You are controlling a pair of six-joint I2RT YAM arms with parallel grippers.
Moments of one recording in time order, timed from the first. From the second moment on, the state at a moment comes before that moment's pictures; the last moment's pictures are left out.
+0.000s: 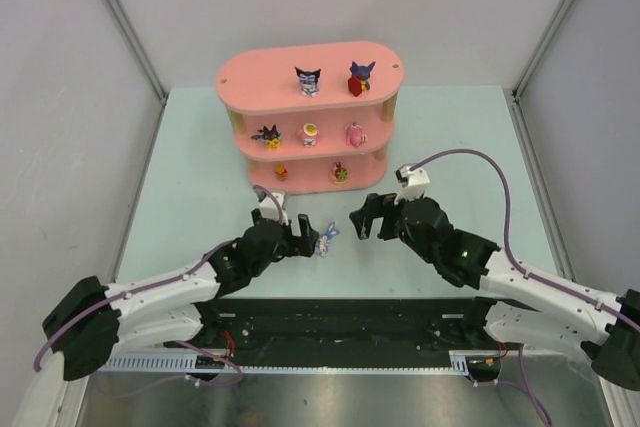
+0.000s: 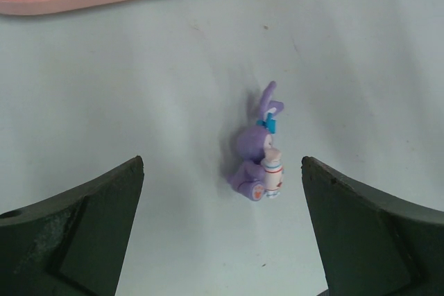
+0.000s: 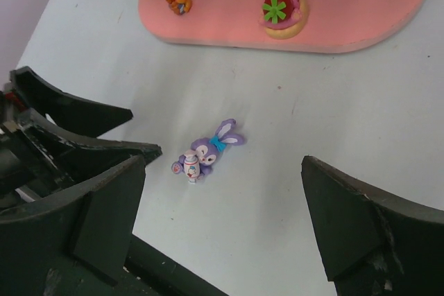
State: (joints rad) left arm -0.90 0.96 0.36 0.09 -0.39 -0.58; right arm 0.96 0.93 0.67 -0.12 0.36 0.57
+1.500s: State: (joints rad) left arm -0.88 1.50 0.75 -0.16 -0.01 -0.31; right arm 0.79 0.73 0.61 -0.23 0.24 0.55
